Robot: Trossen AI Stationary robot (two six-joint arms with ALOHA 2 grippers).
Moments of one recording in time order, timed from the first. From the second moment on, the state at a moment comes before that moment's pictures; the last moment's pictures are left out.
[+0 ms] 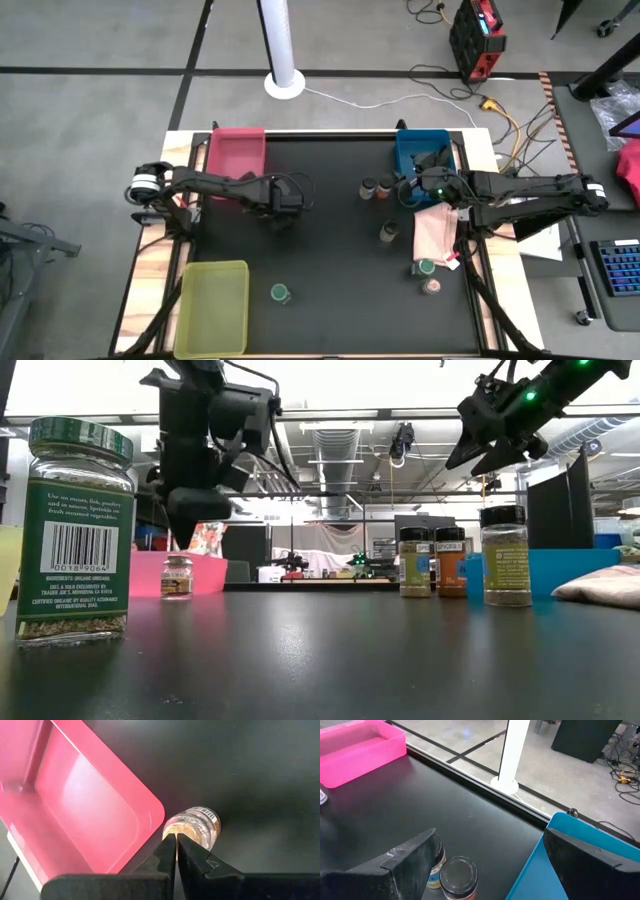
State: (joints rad) left arm 0.04 1.70 1.13 -1.14 -0.49 -0.70; right arm -0.10 0.89 0.66 -0.43 0.70 0.42
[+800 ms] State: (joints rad) left arm 0.03 1.70 1.13 -1.12 -0.39 -0.62; right arm -0.10 0.89 0.66 -0.43 0.70 0.42
